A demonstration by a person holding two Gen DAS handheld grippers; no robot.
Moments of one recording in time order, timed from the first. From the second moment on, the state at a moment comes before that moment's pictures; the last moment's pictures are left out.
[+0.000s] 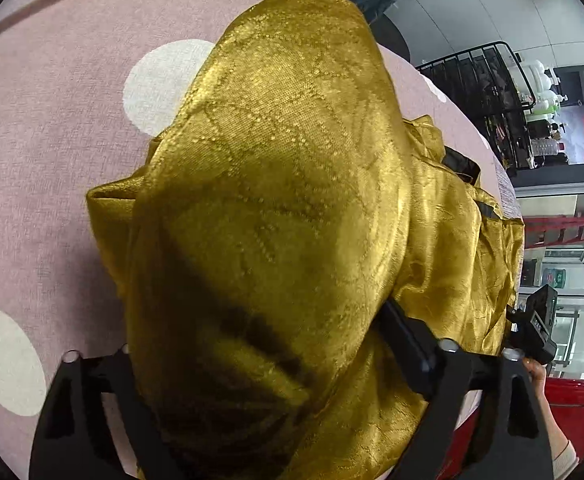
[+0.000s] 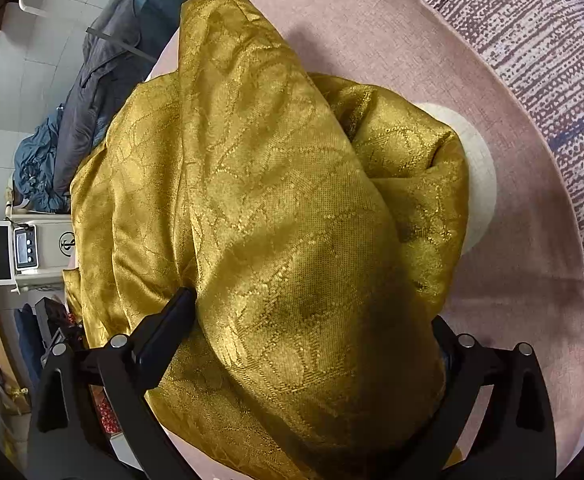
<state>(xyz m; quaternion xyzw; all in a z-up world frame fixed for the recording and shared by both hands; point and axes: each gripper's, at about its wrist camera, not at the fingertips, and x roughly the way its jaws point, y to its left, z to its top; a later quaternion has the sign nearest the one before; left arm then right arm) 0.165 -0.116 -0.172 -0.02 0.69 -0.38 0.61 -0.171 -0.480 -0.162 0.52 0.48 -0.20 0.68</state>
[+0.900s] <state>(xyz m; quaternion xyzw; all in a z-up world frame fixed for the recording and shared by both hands) 0.042 -0.014 -0.057 0.00 0.63 -0.46 0.63 -0.268 -0.326 -0.042 0.46 0.42 -0.21 0.75</state>
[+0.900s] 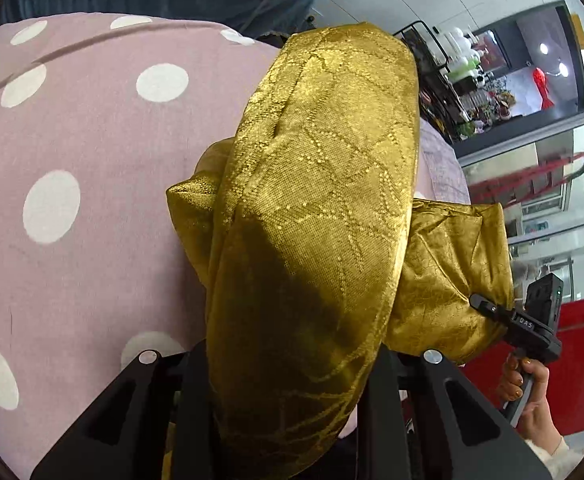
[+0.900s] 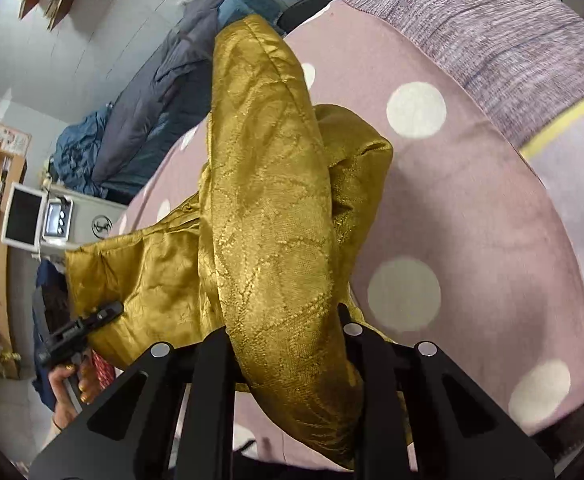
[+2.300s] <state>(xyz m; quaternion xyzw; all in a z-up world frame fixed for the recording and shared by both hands) -0.135 -0.656 -0.029 0.31 0.45 -0.61 0.58 -0.602 -0.511 -0.015 0.60 0.14 -0.49 0.62</state>
